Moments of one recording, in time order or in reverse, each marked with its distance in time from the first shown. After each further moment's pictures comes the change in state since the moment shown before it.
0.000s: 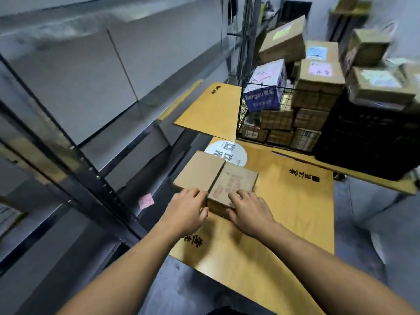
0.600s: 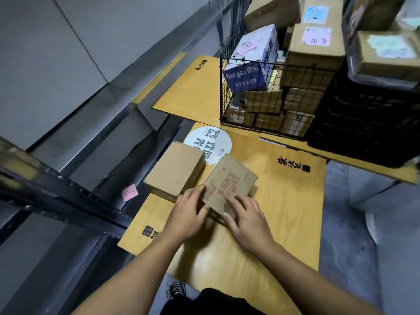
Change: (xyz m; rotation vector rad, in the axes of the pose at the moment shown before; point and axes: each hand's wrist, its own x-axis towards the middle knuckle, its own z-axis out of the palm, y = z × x) left_hand 0.052 0.060 0.059 -0.512 0.025 -0.175; right_hand -0.017 0.077 0.053 0.440 0.117 0.106
